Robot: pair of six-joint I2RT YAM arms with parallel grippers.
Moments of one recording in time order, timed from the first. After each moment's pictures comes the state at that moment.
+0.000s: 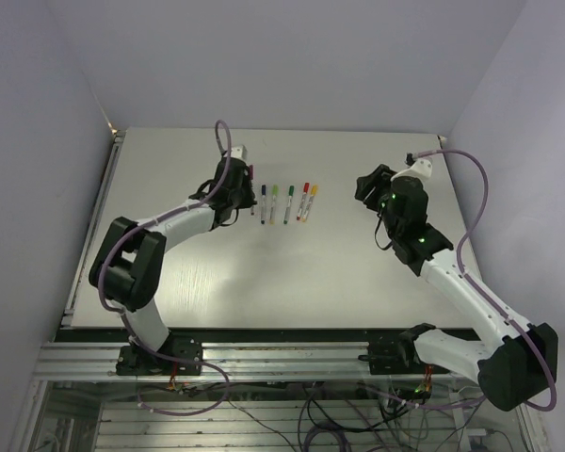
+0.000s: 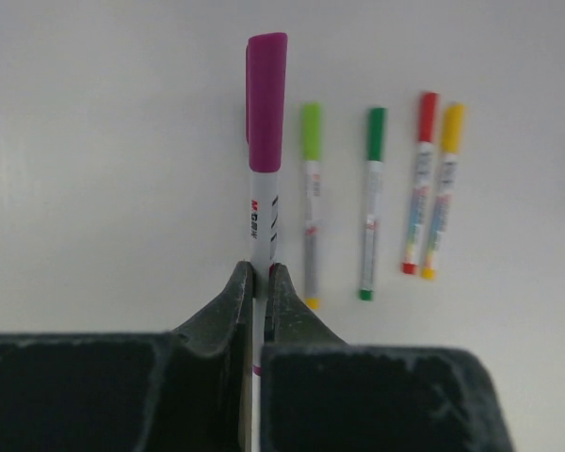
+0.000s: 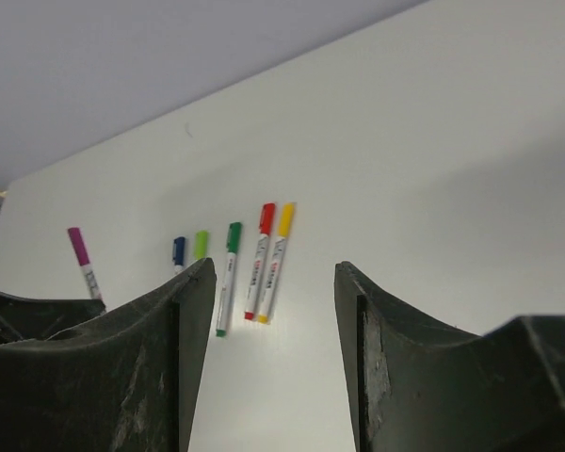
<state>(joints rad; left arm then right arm) -0.51 1.71 1.09 0.05 -0.13 -0.46 0.41 1.08 0.84 0.01 0.36 0.53</state>
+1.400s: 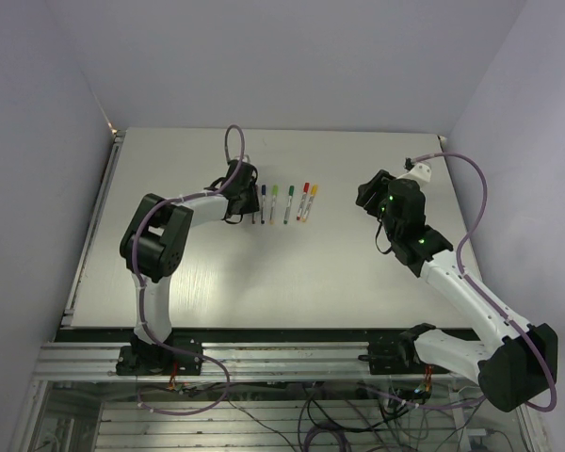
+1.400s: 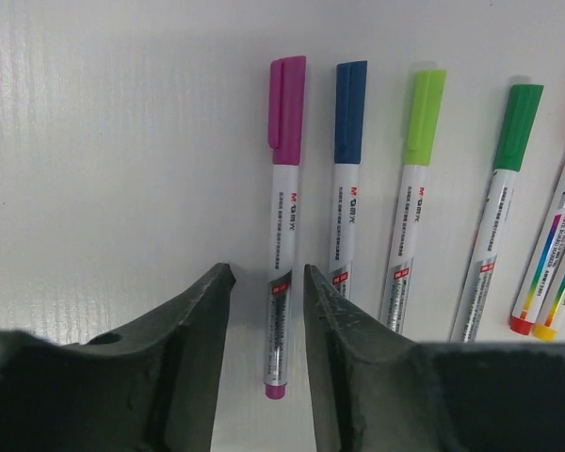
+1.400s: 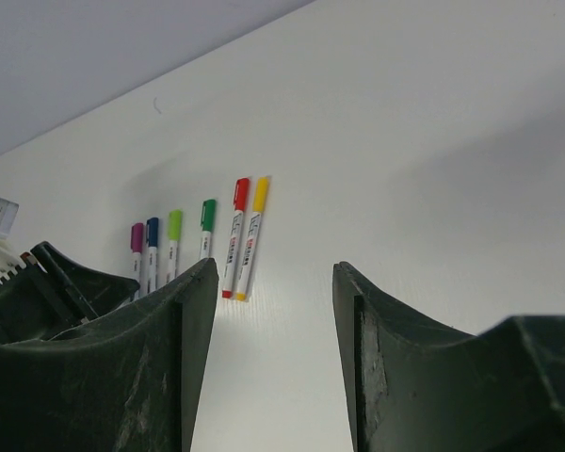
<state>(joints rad) -0.45 2.00 1.24 -0.03 -0.13 -0.49 0.41 1.07 0.82 -0.08 0.39 0.55</state>
